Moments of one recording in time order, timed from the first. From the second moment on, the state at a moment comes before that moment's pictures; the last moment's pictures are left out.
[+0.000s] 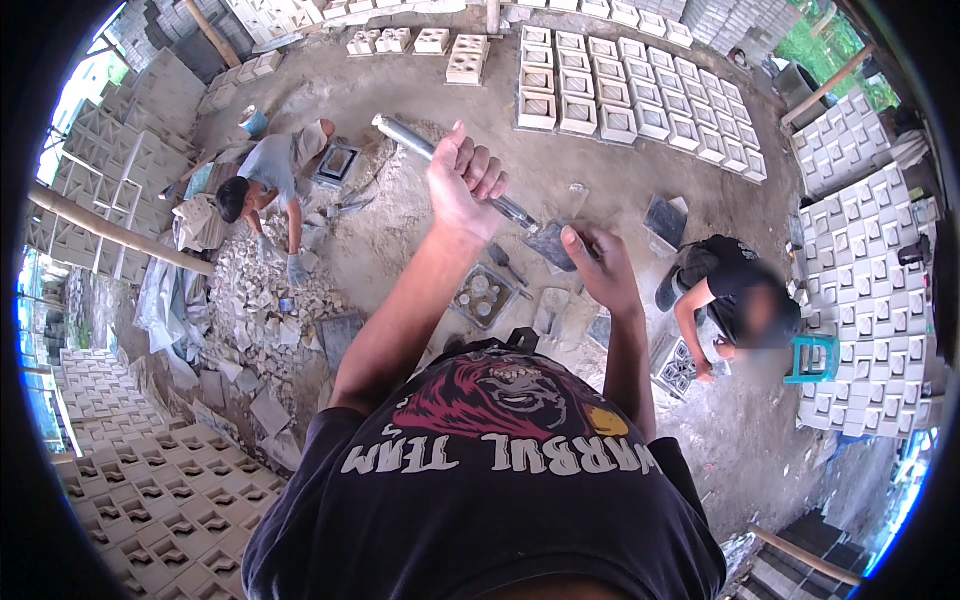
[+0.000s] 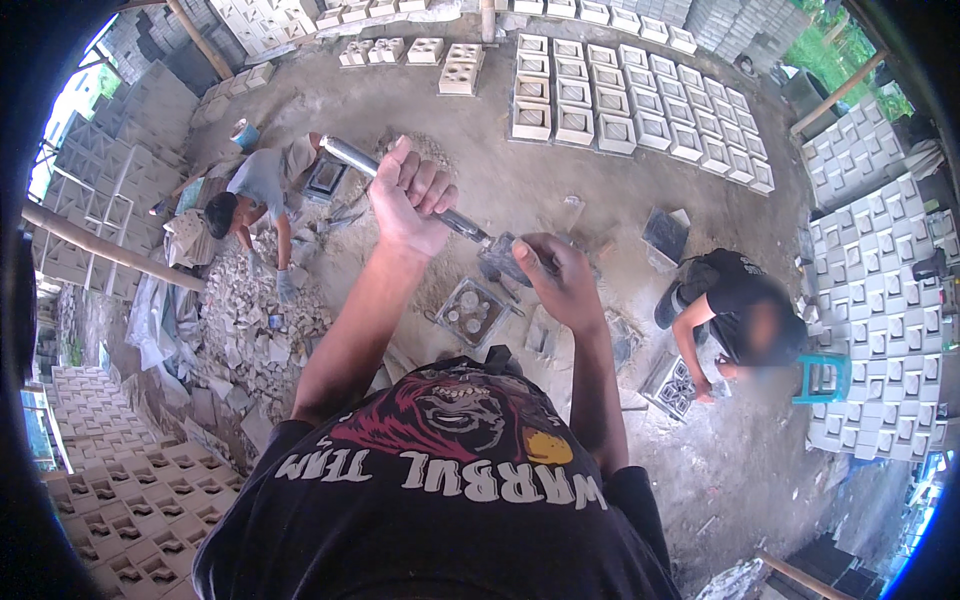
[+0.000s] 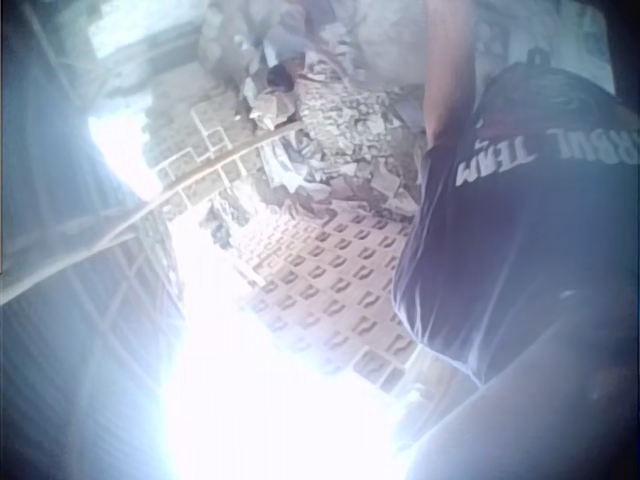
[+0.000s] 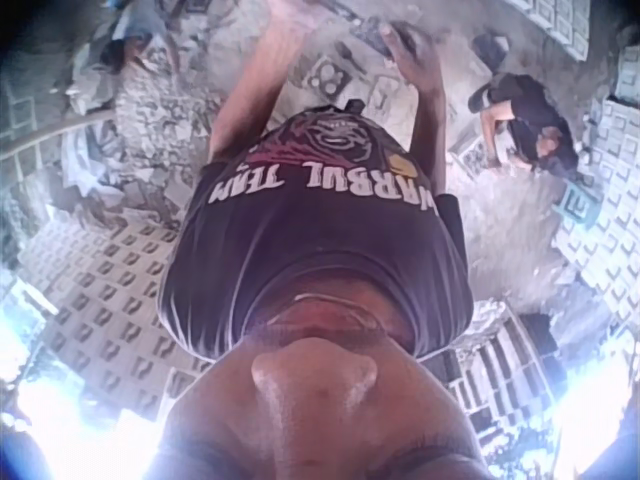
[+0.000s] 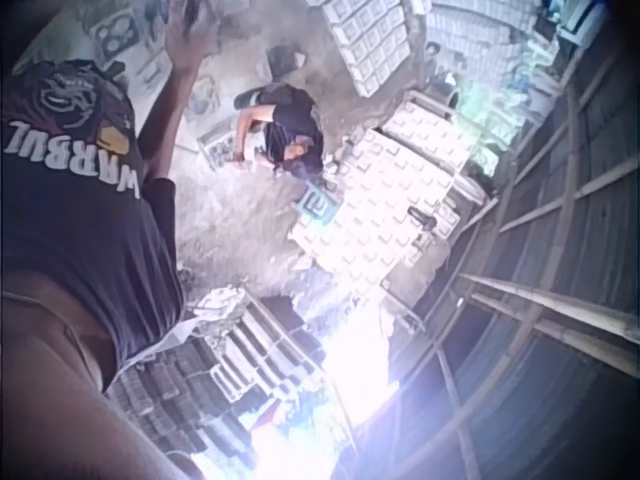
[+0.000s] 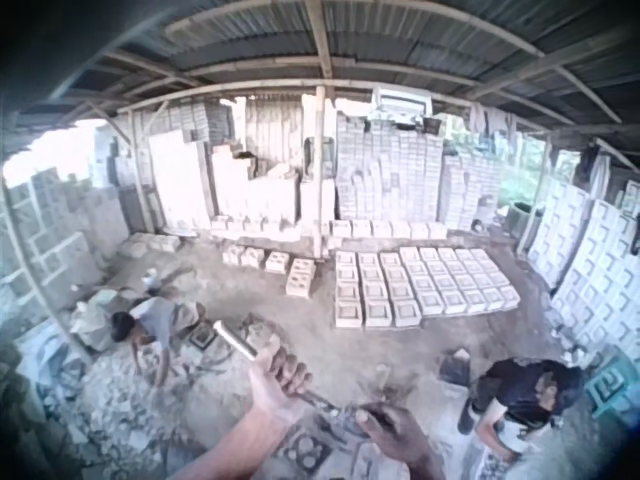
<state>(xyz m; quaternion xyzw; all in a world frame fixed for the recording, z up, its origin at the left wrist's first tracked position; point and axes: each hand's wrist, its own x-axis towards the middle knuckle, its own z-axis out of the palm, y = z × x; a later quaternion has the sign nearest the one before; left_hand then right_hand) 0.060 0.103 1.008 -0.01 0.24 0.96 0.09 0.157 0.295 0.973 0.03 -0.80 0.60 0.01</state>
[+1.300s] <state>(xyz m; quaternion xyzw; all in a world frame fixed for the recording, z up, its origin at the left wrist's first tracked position) 0.130 0.053 0.917 -0.01 0.49 0.85 0.20 0.174 0.192 0.968 -0.01 -0.79 0.60 0.13</state>
